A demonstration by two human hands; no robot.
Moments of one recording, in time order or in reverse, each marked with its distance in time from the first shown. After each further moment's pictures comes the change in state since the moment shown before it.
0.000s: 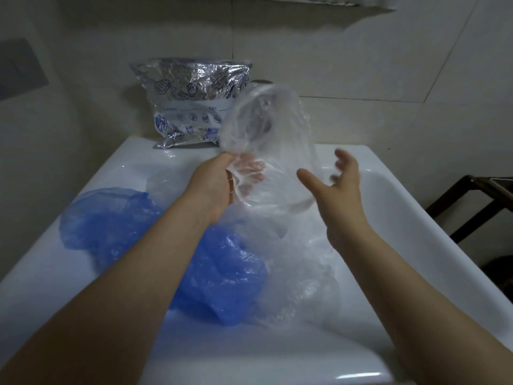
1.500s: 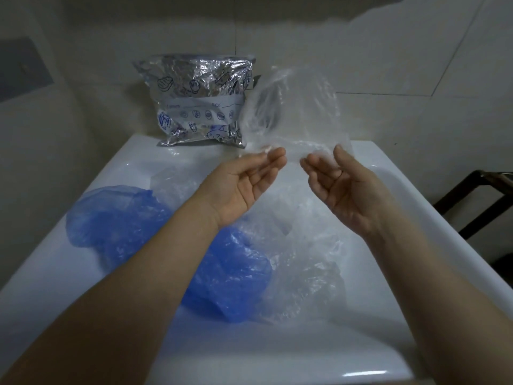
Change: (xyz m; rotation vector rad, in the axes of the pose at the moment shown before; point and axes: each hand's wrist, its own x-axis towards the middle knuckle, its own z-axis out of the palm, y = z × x) left_hand -0.022 0.004 0.013 -0.417 -0.298 -0.072; right_hand 0.012 -0.014 -0.019 0.837 -0.429 0.294
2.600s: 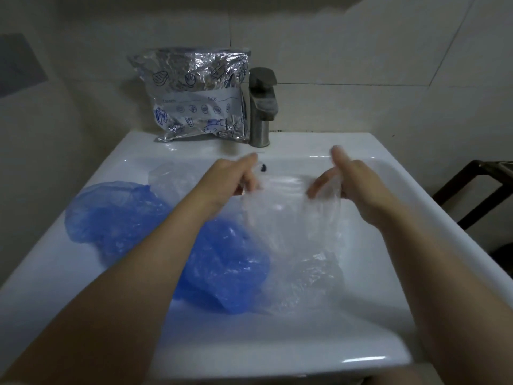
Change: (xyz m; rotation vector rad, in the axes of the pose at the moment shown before) left_hand 0.015 -0.005 -0.033 0.943 0.147 0.130; right_hand 0.003 -0.005 -0.029 -0.951 -0.013 -0.139
